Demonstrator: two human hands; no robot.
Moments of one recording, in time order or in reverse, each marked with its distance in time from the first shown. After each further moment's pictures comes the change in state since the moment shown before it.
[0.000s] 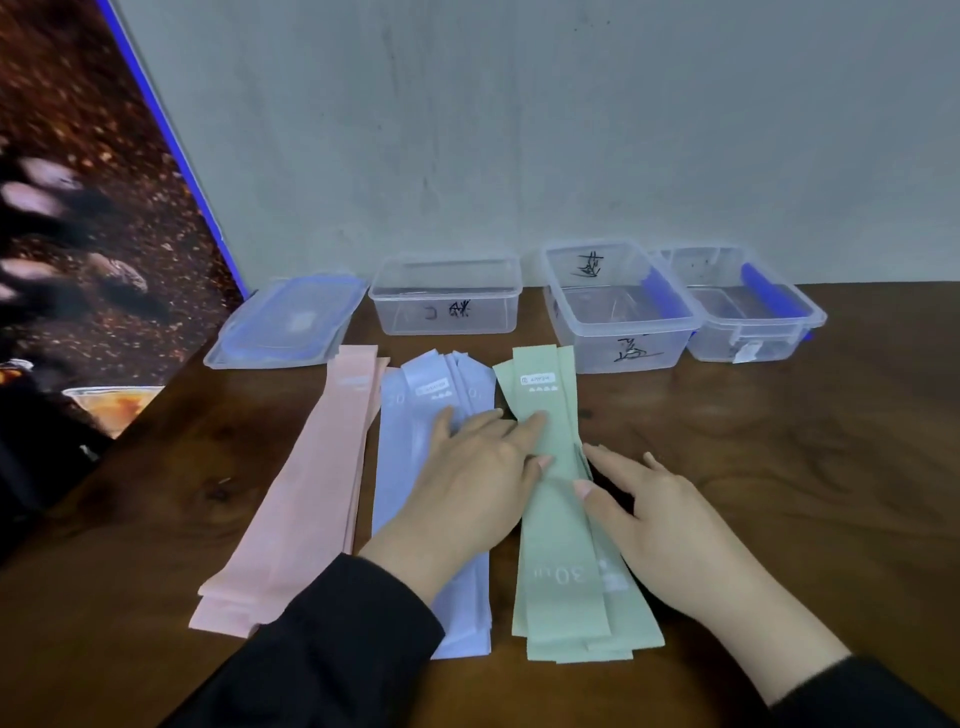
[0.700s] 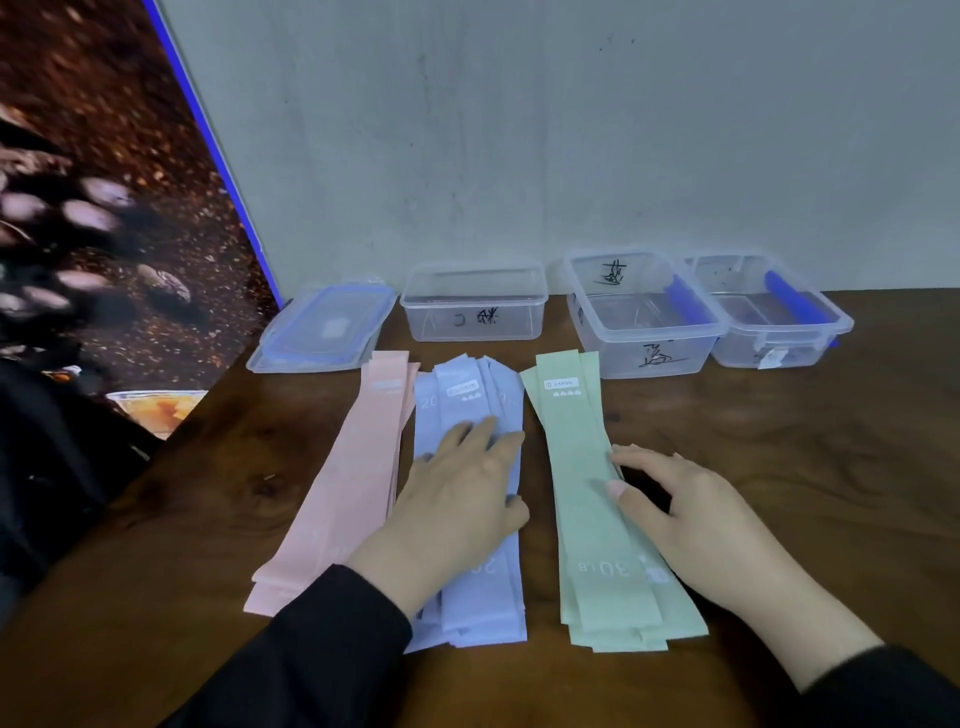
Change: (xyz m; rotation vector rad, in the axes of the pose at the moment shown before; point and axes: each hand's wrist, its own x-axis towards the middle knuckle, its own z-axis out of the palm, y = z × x) left_hand -0.036 -0.024 -0.025 0.037 -0.119 -0.077; right_hand -0.009 -0.018 -0.012 -0.016 0.063 -0.075
